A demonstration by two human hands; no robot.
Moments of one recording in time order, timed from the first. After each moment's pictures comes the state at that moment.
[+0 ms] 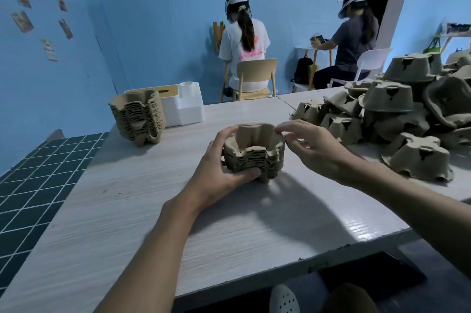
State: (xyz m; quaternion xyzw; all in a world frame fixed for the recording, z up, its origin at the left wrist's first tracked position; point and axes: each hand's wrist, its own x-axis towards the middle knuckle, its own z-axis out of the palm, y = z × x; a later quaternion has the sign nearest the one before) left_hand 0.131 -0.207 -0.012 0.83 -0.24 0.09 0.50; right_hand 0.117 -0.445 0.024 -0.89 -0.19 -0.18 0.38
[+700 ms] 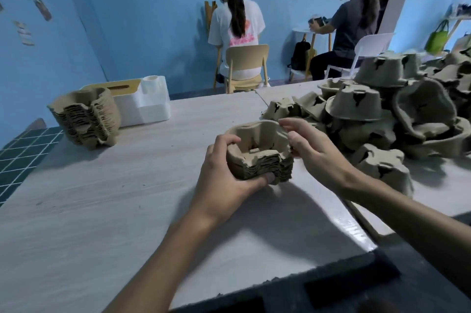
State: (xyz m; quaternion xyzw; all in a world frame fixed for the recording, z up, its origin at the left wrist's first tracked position) left_hand 0.122 -0.332 -0.009 0.82 -0.16 0.14 0.53; right_hand 0.126 -0.535 0.022 -0.82 -0.13 -0.13 0.54
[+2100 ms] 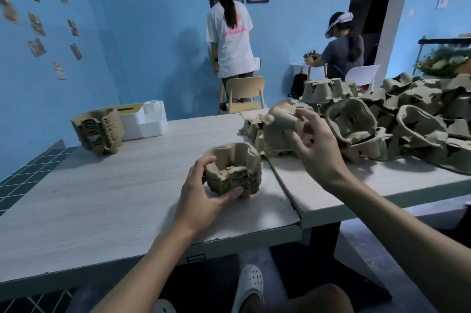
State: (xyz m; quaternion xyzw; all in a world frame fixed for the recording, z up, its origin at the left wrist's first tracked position) left_hand 0.056 -0.367 -0.033 0.82 -0.15 0.22 0.51; right_hand 0.064 -0.618 0.042 -0.82 -0.10 -0.35 0.44
